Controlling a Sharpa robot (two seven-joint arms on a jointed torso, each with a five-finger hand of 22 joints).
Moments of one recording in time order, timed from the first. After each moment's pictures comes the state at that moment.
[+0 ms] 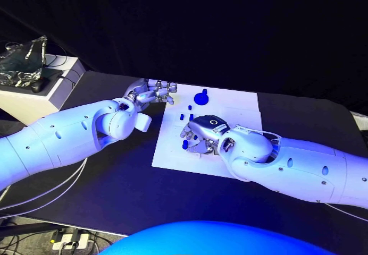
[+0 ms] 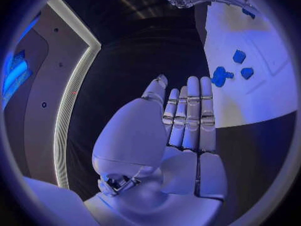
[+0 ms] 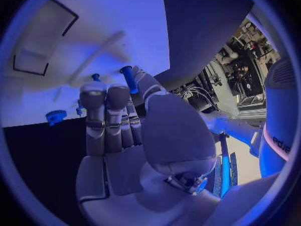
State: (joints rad) left arm 1.04 -0.83 0.15 1.38 -0.22 -0.21 0.27; left_hand 1.48 -0.01 -0.07 0.08 0.33 1.04 0.15 0.07 0.06 1.09 0.13 0.11 0.06 1.04 0.06 0.72 0.24 0.10 1.04 0.06 0.19 0.96; right arm 1.16 -0.55 -0.16 1.59 -1.71 -0.32 -0.28; right_hand 1.35 -0.11 0.11 -0.08 0.23 1.00 0.13 0.07 0.07 1.11 0.09 0.06 0.06 1.42 -0.02 0.99 0.55 0.15 1.47 -0.04 0.63 1.31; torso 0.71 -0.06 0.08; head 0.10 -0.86
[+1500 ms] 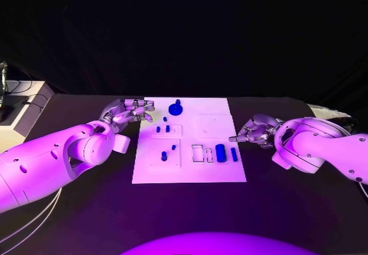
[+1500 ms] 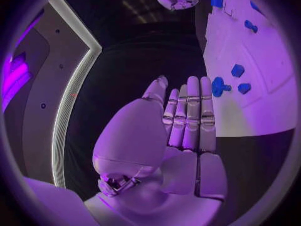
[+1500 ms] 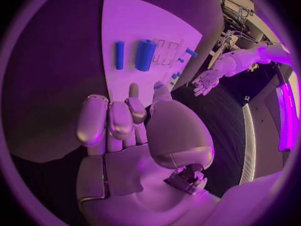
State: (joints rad) left arm 1.00 -0.85 0.15 1.42 -0.22 -0.21 0.28; left_hand 1.48 0.00 -0.07 0.08 0.33 1.04 0.14 0.07 0.06 1.14 0.11 0.10 0.06 1.03 0.06 0.73 0.24 0.10 1.05 0.07 0.19 0.98; right arm 1.25 -1.05 -0.15 1.76 -1.10 -0.29 -0.53; right_hand 1.15 0.01 -0.25 0.19 0.41 1.09 0.05 0.23 0.53 1.33 -0.03 1.07 1.30 1.43 -0.09 1.24 0.92 0.09 1.47 -0.10 1.10 1.31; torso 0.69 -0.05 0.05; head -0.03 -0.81
